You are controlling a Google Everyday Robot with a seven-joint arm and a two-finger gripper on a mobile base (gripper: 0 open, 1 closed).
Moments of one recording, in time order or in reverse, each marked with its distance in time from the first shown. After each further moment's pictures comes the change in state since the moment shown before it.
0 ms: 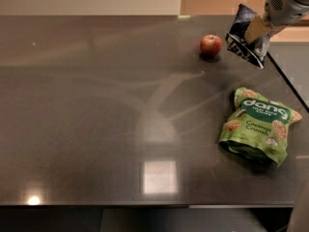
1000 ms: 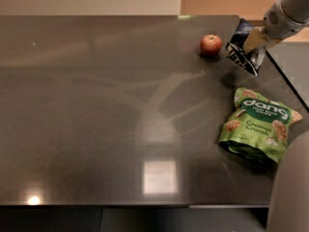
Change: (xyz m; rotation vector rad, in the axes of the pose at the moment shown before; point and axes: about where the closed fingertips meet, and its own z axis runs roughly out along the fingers) arm 0.006 -0.028 0.053 -0.071 0.006 0.099
